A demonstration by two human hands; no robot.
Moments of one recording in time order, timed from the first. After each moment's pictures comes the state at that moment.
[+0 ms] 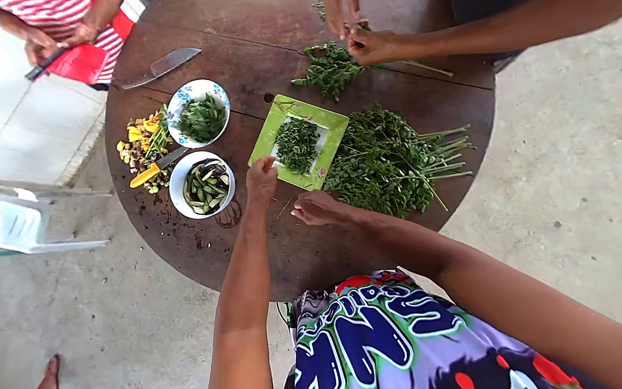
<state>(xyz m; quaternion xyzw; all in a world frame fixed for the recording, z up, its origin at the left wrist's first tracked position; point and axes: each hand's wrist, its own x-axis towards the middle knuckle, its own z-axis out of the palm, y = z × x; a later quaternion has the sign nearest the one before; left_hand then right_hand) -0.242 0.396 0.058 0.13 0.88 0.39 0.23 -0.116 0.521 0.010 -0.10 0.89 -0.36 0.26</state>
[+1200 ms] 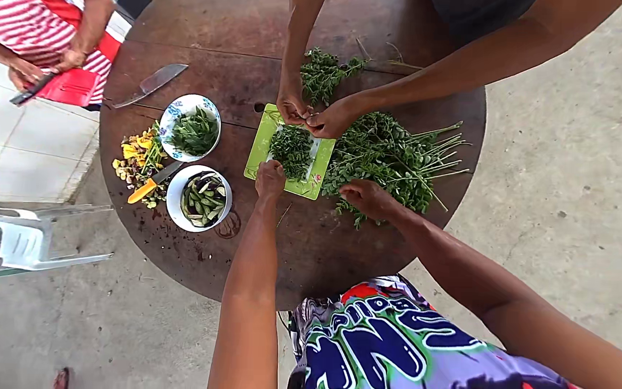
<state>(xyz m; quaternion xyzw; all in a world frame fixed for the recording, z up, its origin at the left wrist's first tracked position) -0.271 0.438 0.003 0.16 0.95 0.16 0.23 -0.045 0.621 0.035 0.13 0.84 -0.51 0.12</state>
